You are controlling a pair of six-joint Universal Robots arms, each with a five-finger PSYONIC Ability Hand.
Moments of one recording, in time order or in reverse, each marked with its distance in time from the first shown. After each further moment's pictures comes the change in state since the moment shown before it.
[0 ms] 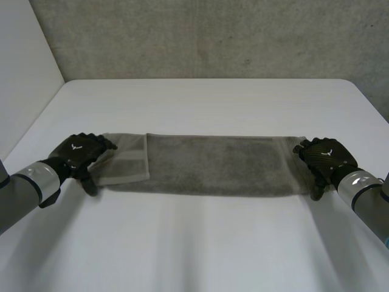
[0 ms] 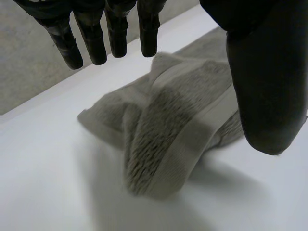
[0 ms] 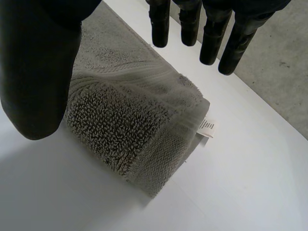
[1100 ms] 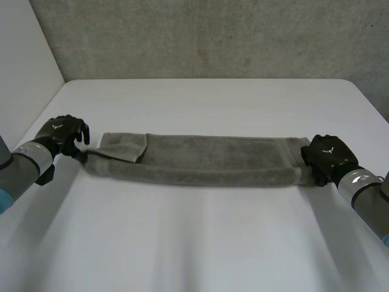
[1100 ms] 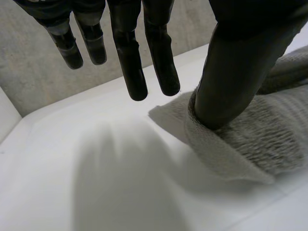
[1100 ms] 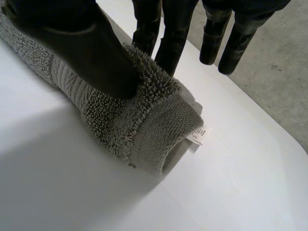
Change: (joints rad) left arm 0.028 -0.174 0.251 0.054 -0.120 -0.237; right arm -0.014 0.028 -0.009 -0.054 -0.009 0.000; left_hand 0.621 0.653 0.000 0.000 0.660; right_hand 1.043 1.035 0.000 0.000 1.084
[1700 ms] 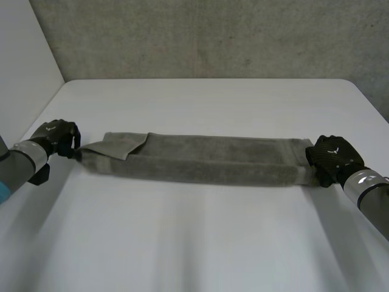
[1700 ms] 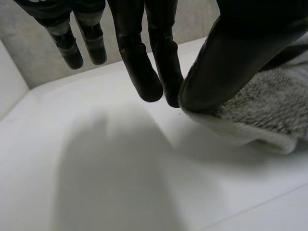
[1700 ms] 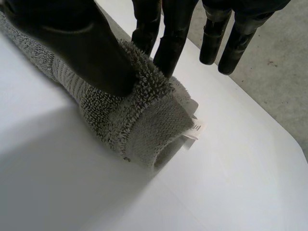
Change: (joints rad) left arm 0.030 -0.084 0.127 -0.117 -0.017 -0.051; right arm -0.028 -0.027 0.019 0.019 -0.013 -0.019; left_hand 0.388 0.429 0.000 0.000 0.372; right_hand 0.000 0.000 0.000 0.000 0.000
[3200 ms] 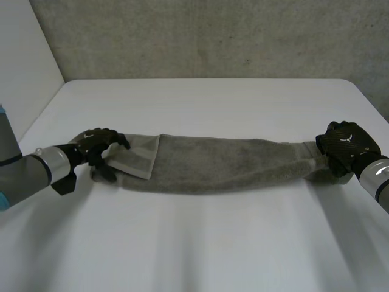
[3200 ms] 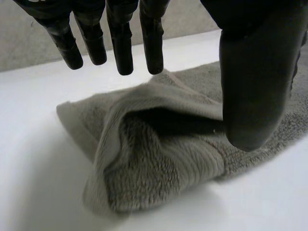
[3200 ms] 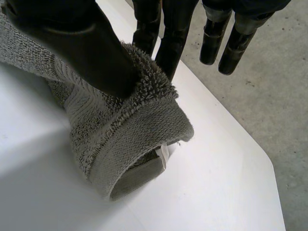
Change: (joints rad) left arm -0.104 0.087 -0.081 -0.121 0.221 0.030; right arm -0.053 -0.108 0.004 0.046 -0.066 -0.054; left_hand -0.825 -0.892 0.000 0.000 -0.863; right_hand 0.000 0.010 0.000 0.000 0.000
